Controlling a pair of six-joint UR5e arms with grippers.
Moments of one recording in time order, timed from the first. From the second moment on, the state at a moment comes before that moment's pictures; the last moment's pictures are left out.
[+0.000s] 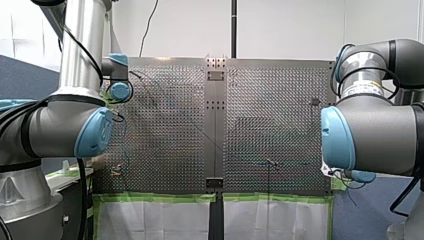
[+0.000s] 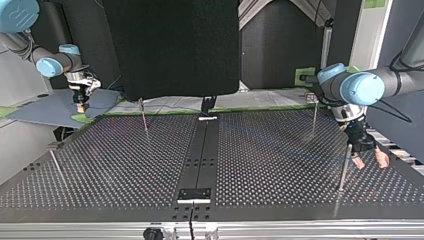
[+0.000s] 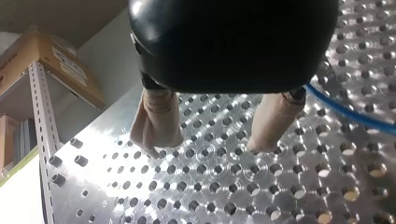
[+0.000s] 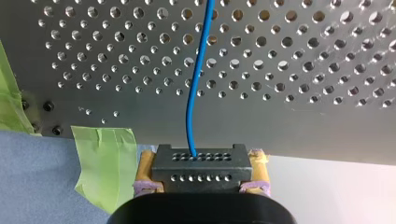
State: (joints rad) left arm 0.17 -1.76 -1.82 -2.50 -1.84 -2.58; right arm 1.40 -0.53 1.41 -0.74 1.13 1.50
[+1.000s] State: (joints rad) left arm 0.17 -1.79 -1.78 -2.50 -1.80 -2.55; right arm 1.39 -0.65 1.46 -0.66 1.08 1.50
